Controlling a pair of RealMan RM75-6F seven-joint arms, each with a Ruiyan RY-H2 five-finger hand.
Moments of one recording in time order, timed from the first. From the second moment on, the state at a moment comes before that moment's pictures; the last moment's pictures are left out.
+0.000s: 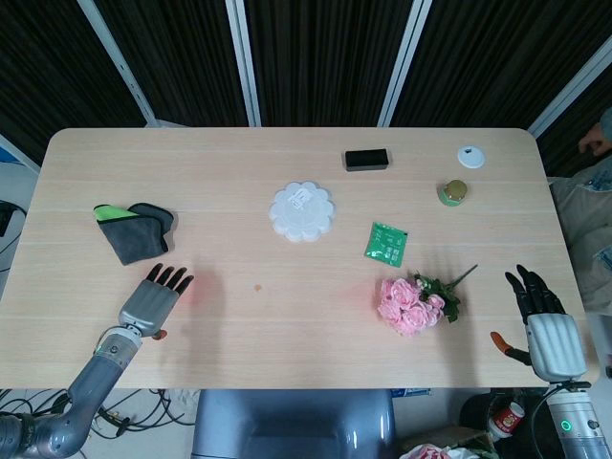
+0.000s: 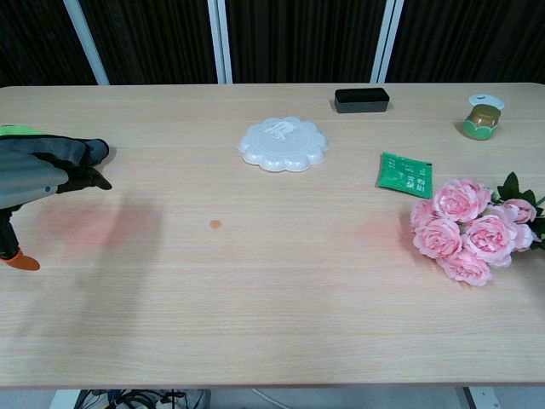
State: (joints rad) left arm -0.67 -1.31 0.06 -1.78 0.88 1.01 0.83; right arm 0.12 -1.16 0.04 -1.61 -1.50 1.40 -0.02
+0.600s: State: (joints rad) left arm -0.68 -1.31 0.08 -1.77 0.93 0.99 0.80; right arm 0.12 -1.16 0.04 -1.61 -1.50 1.40 -0.01
